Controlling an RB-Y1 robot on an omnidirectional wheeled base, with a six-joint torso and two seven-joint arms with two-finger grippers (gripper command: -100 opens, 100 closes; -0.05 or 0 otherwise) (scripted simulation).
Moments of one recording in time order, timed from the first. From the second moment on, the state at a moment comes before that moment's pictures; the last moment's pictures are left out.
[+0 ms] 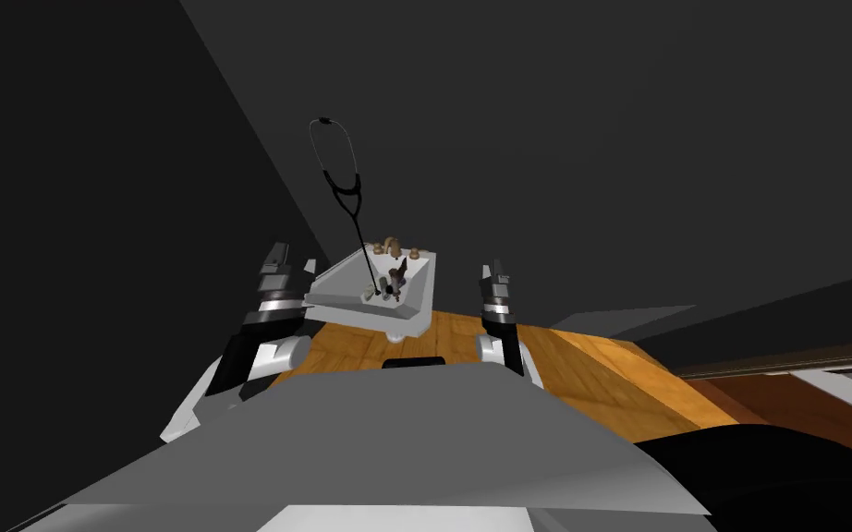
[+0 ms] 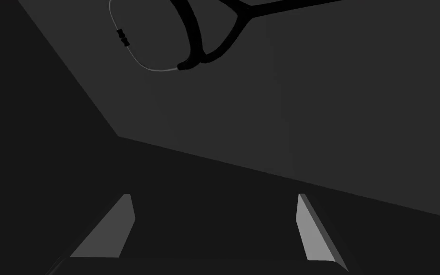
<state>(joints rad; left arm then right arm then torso) 0.40 0.20 0.22 -2.22 0.15 -0.28 0.05 0.46 0.01 -0.03 -2.20 0.12 -0.45 -0.08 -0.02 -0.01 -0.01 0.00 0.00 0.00</state>
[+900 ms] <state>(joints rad) 0.37 0.22 0.35 -2.14 0.28 -0.08 0.12 0.46 0.01 -0.03 -2.20 0.12 -0.45 -0.08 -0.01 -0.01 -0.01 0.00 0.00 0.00</state>
